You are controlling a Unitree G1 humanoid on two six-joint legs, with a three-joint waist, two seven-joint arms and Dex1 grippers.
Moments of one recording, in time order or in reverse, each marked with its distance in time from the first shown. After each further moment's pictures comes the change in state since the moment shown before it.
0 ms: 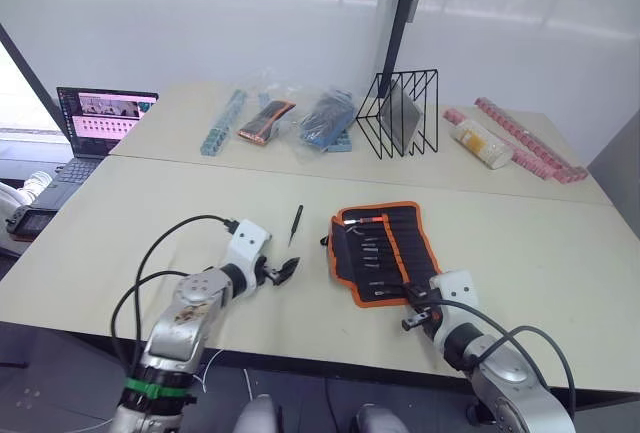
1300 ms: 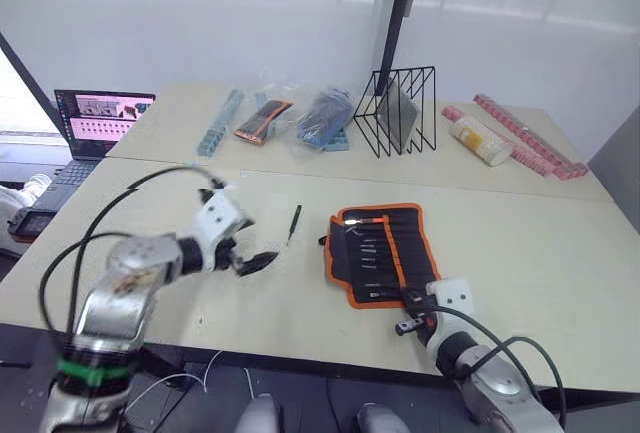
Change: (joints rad) left arm 0.046 0.274 0.223 -0.237 -0.049 0.147 -0.403; right arm 0.050 0.042 0.028 -0.049 -0.013 0.006 -0.057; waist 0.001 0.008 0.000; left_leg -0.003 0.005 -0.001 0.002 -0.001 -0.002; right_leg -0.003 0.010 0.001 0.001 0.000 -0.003
